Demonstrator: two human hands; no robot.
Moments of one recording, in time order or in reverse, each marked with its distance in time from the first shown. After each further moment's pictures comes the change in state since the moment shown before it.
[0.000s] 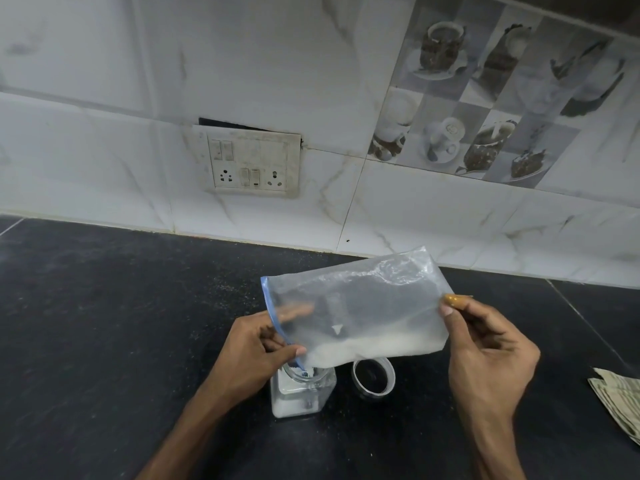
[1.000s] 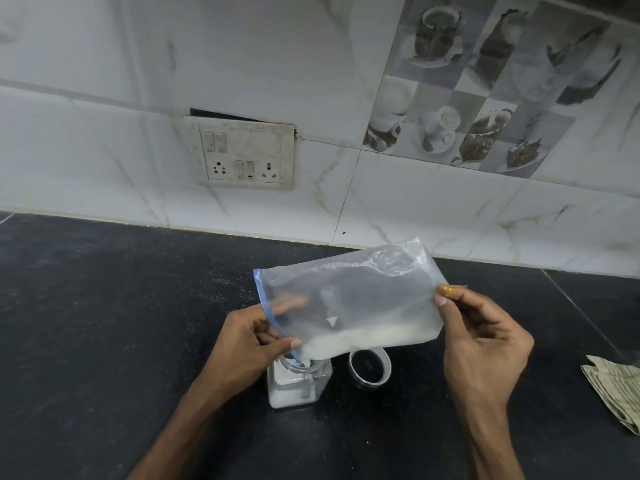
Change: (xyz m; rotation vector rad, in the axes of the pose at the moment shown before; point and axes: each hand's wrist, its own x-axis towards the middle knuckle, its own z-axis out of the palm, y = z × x) left_hand -0.002 0.000 0.000 0.026 0.016 0.001; right_hand 0.000 0.002 -0.002 0.019 -0.002 -0.001
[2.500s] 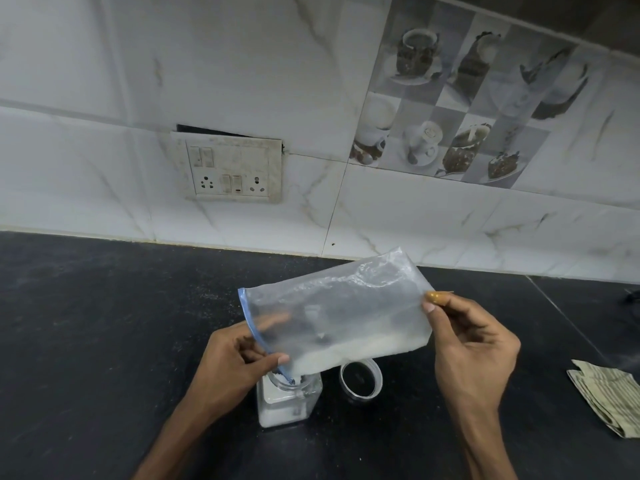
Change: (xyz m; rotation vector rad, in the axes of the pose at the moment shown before) left_hand -0.002 0.005 0.000 -0.021 0.030 -0.039; right_hand 0.005 -0.002 0.003 -0.025 -0.030 -0.020
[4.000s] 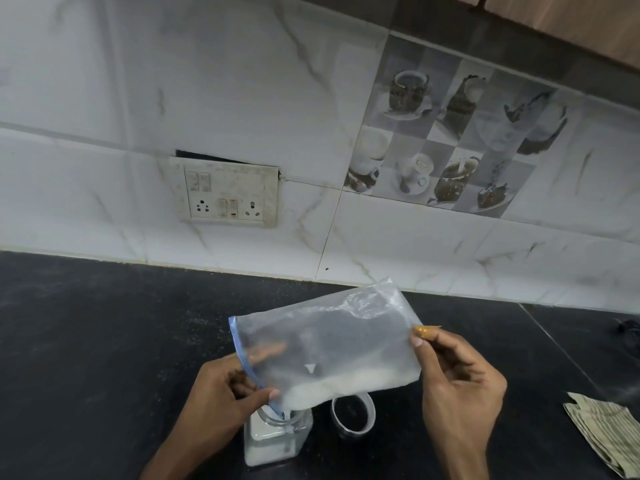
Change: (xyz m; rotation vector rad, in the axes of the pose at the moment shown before) left_hand 0.001 -0.001 0.001 -0.044 -0.023 0.015; right_hand -0.001 -0.003 0.001 0.033 0.039 0.052
